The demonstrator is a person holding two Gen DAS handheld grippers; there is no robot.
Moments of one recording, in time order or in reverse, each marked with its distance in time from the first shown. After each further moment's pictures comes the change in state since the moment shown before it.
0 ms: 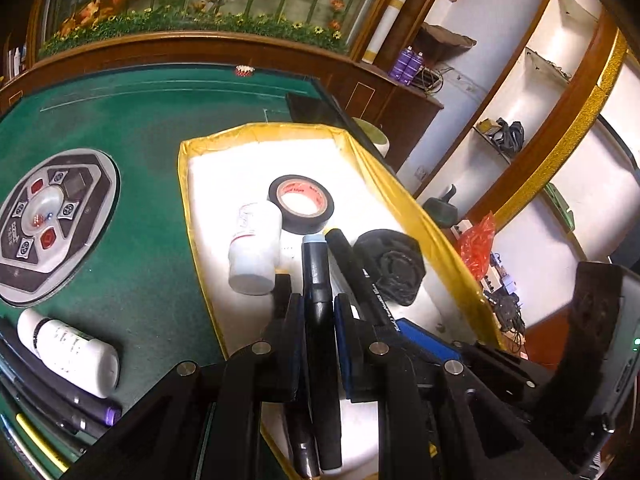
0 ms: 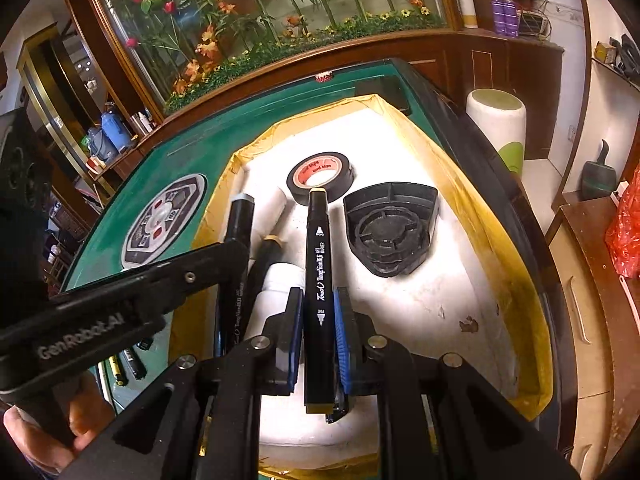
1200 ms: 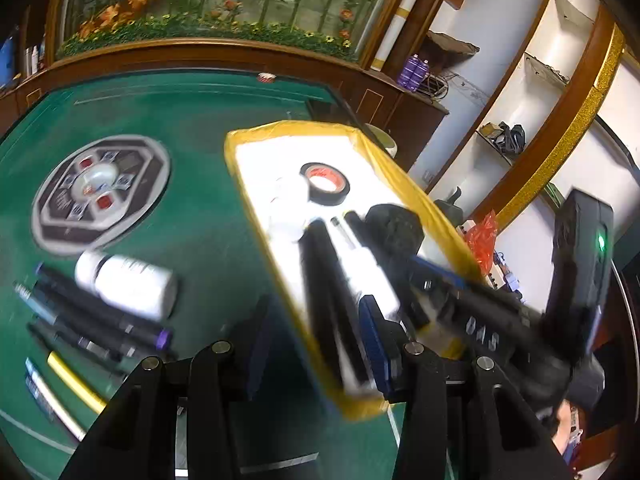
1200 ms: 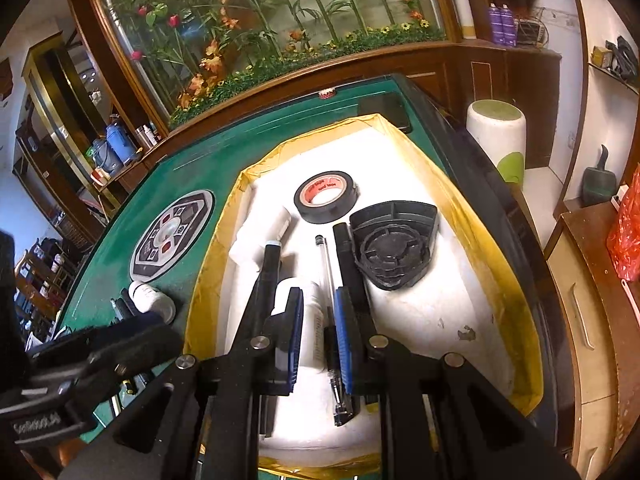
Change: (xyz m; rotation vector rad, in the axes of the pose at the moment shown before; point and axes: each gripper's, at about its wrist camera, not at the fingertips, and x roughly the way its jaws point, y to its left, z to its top) left arm -0.059 0.018 -0.041 -0.014 -0.030 0.038; right arm -0.009 0.004 0.003 0.002 -0.060 0.018
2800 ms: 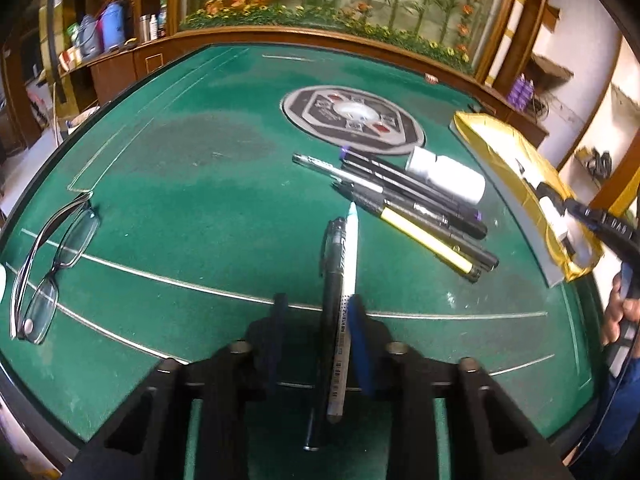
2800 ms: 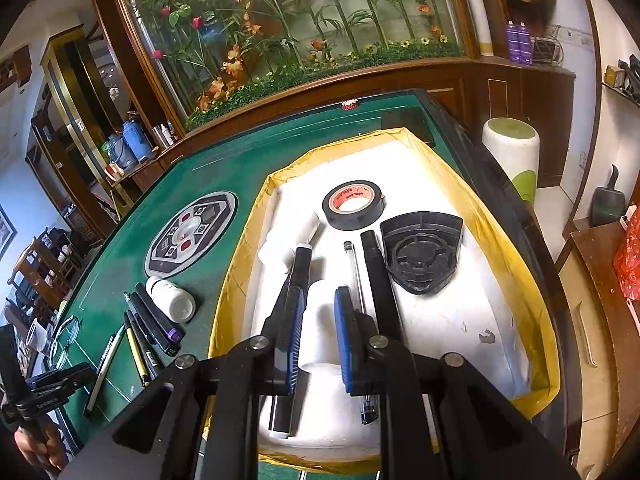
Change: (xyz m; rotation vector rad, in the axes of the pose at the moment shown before) left arm -0.094 0.172 -0.104 -0.136 -0.013 0.334; right arm -0.006 0.017 -0.006 -0.045 -0.042 0.036
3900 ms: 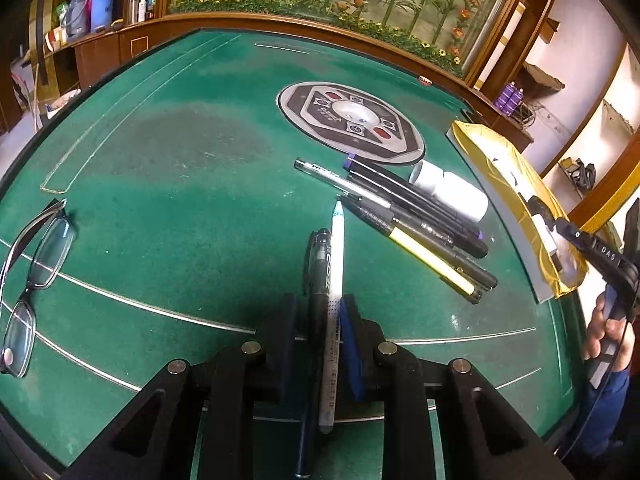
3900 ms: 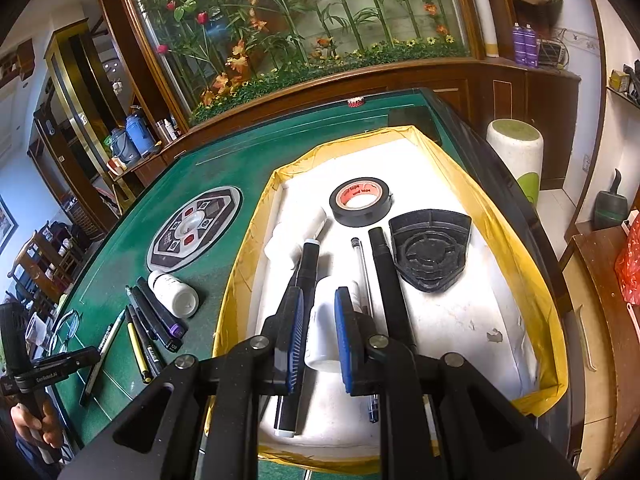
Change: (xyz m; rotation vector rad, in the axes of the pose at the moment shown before) left arm 0.013 0.025 0.021 -0.046 0.031 -0.116; right arm 0.004 0.006 -0.003 -0.017 0.008 0.003
